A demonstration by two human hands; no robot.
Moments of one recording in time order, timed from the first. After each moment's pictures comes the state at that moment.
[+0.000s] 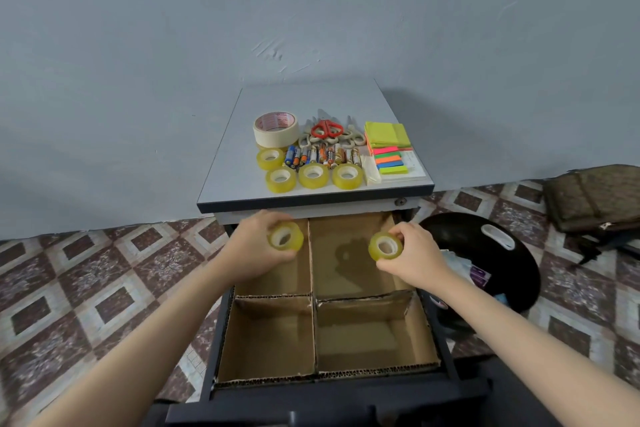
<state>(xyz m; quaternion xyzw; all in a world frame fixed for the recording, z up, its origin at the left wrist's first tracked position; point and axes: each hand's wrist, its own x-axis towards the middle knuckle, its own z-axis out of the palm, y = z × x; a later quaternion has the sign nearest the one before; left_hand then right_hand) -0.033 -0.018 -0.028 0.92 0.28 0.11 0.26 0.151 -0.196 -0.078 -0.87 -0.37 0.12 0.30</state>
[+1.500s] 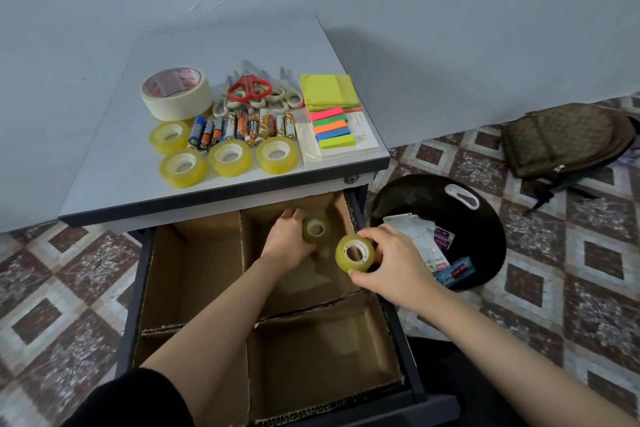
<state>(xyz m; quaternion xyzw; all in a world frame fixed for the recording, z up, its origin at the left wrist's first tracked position) 0.124 -0.035 -0.166 0.92 0.31 -0.01 0.25 0.180 -0.218 -0.120 -0.85 -0.37 0.16 0.34</state>
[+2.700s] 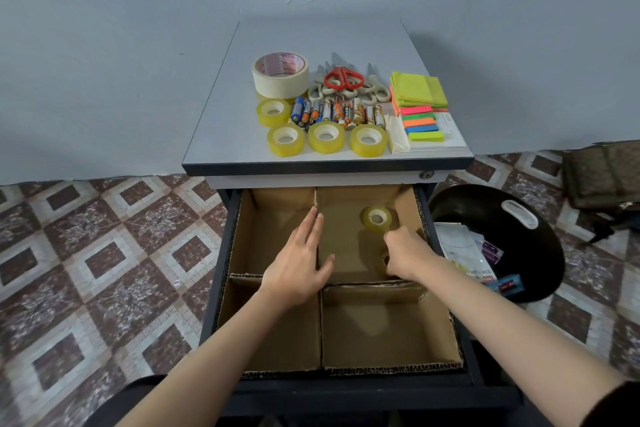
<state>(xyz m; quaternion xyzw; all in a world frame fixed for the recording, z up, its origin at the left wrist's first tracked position) -0.005 -0.034 -0.147 0.94 0.26 0.04 0.24 0.154 -0.145 -0.131 -0.88 -0.42 0.23 -0.04</state>
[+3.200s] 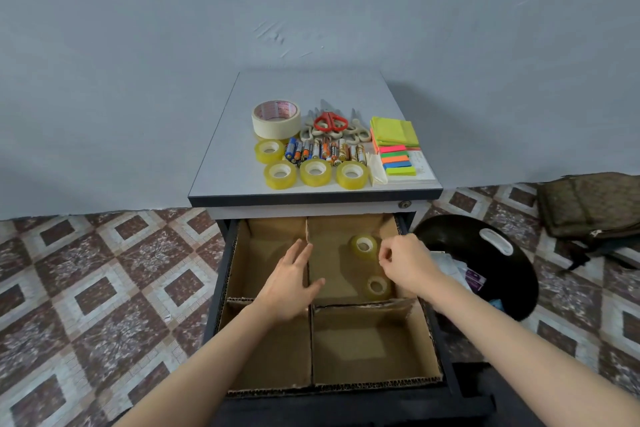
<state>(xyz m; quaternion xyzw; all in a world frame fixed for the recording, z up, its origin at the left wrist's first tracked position) -0.009 -0.036 -0.129 0.91 0.30 -0.01 0.30 0.151 -0.169 -0.092 -0.90 -0.41 0.12 0.12</state>
